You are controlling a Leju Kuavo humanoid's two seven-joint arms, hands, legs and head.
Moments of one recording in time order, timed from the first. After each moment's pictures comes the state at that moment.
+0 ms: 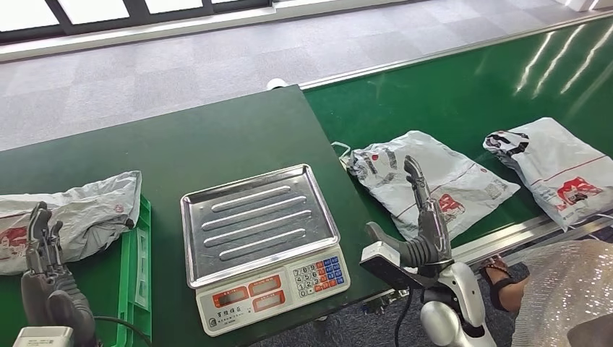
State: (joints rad) left arm 0.05 -0.01 -0.22 -1.75 -0.30 0.17 -0.43; right arm 0.26 -0.04 -0.15 -1.90 0.92 -0.18 -0.22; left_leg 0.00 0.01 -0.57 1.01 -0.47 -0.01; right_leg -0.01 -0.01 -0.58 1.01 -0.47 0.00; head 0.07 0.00
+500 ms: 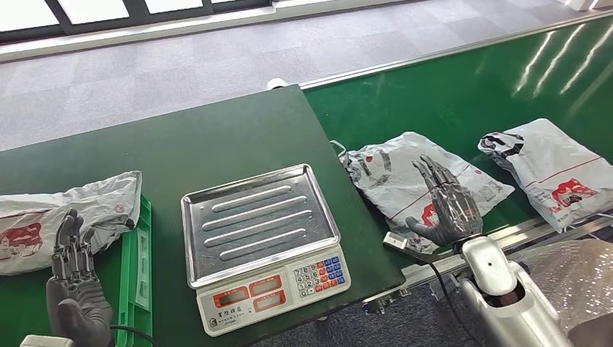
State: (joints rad) left arm 0.11 -0.07 -0.24 -1.77 -0.22 0.08 -0.42; right arm 0.19 -0.41 -0.18 -1.68 1.48 -0.09 0.03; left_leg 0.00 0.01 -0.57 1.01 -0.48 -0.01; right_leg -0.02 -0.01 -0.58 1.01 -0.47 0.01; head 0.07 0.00
